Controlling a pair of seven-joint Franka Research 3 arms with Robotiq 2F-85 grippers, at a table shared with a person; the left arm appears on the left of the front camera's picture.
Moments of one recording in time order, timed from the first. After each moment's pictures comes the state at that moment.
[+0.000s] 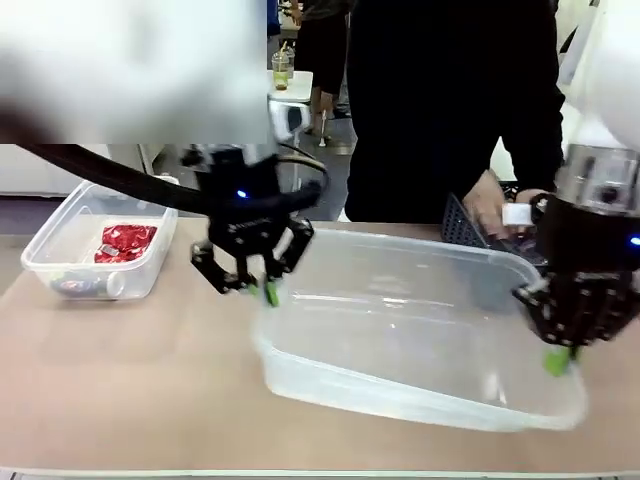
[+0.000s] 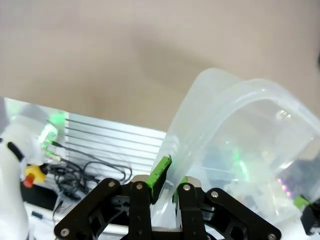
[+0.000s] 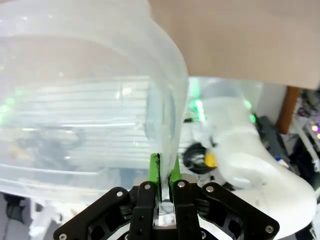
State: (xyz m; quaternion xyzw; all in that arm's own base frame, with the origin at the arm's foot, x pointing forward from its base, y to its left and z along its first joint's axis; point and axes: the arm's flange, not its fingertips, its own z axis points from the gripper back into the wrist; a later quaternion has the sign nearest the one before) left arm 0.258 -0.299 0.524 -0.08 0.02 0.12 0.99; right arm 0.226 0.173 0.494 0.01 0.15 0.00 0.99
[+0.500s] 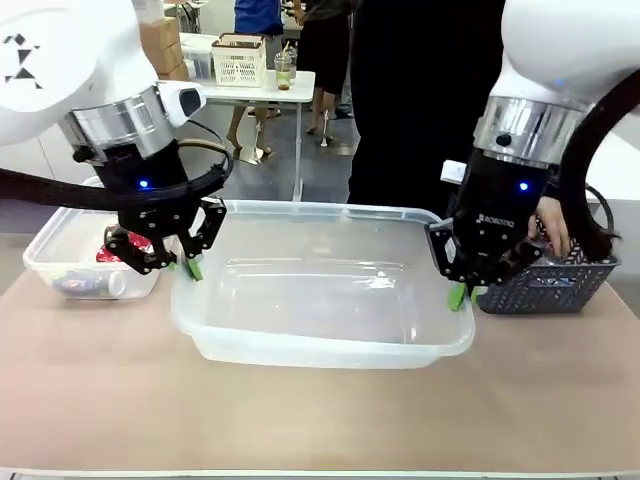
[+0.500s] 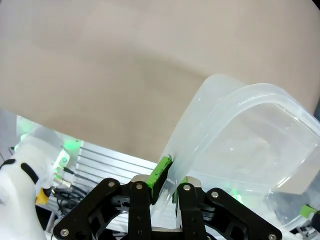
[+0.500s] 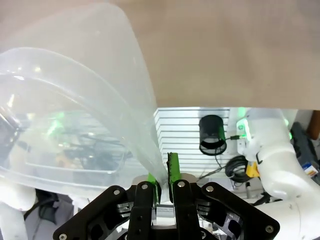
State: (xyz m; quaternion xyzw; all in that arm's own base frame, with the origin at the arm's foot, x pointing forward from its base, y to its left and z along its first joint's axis) left arm 0.266 -0.221 0.523 -0.08 -0.05 0.17 0.98; right arm 0.291 0.222 0.506 0.08 0.14 -0.04 0.99
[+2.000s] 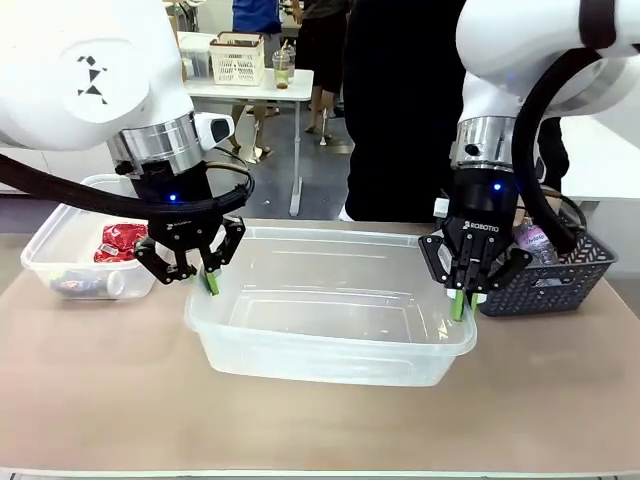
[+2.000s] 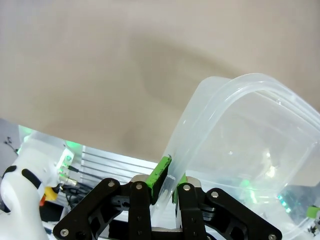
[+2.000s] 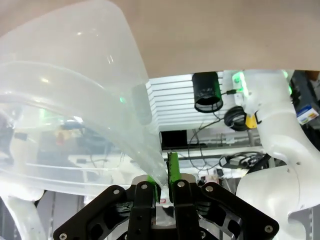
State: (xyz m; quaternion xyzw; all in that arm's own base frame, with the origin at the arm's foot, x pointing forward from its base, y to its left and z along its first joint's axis) left arm 0.303 -0.242 0.486 -0.07 0.02 0.13 0.99; right arm 0.341 0.212 0.457 0.05 0.32 -0.09 0.94
